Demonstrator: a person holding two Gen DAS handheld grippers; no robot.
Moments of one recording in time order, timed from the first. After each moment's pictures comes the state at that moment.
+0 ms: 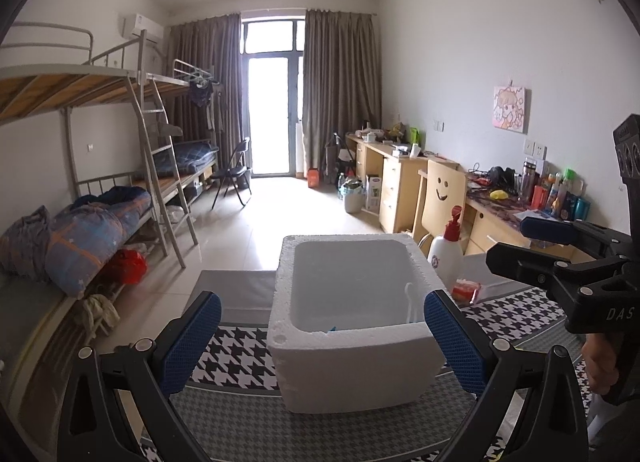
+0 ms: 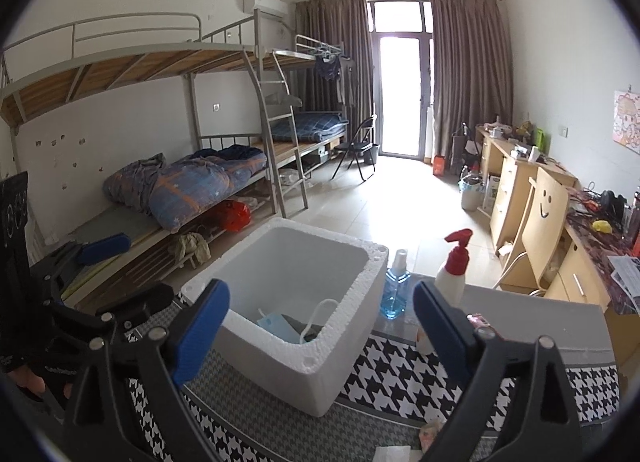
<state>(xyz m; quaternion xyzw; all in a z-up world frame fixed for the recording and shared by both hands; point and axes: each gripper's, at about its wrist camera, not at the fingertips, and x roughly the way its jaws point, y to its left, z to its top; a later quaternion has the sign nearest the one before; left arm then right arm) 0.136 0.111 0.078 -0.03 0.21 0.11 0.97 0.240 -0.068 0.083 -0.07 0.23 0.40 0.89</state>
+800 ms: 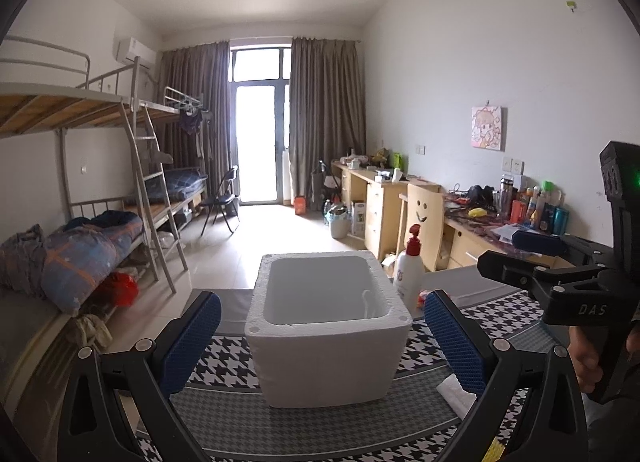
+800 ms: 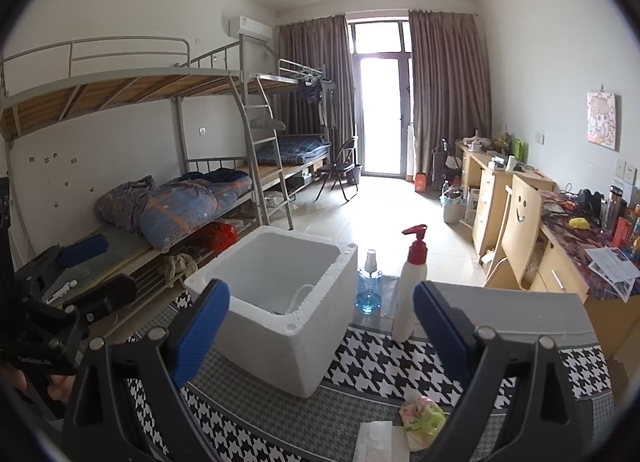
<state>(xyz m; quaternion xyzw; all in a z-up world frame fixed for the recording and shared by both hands) 0.094 0.076 0.086 -0.02 0.16 0.08 0.98 0.211 -0.115 0.083 -0.04 0.19 0.37 0.91</state>
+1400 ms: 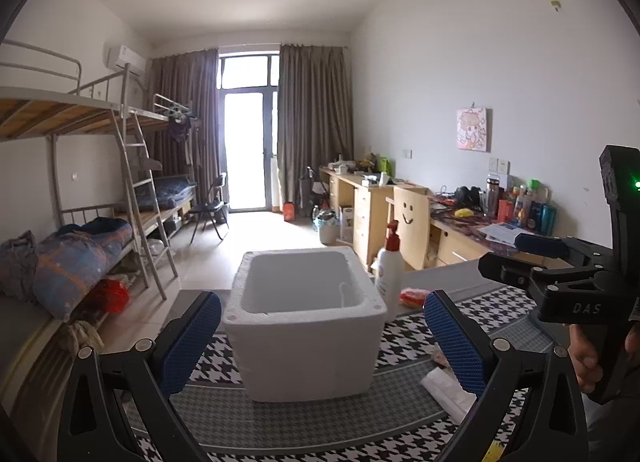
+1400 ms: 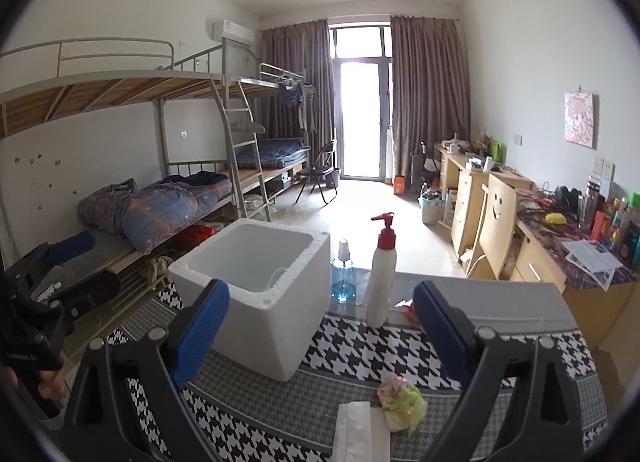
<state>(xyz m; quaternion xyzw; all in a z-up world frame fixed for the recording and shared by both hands) 0.080 0.058 0.076 -0.01 0.15 0.06 0.99 0.196 -0.142 0.070 -0.04 0.18 0.33 0.92</state>
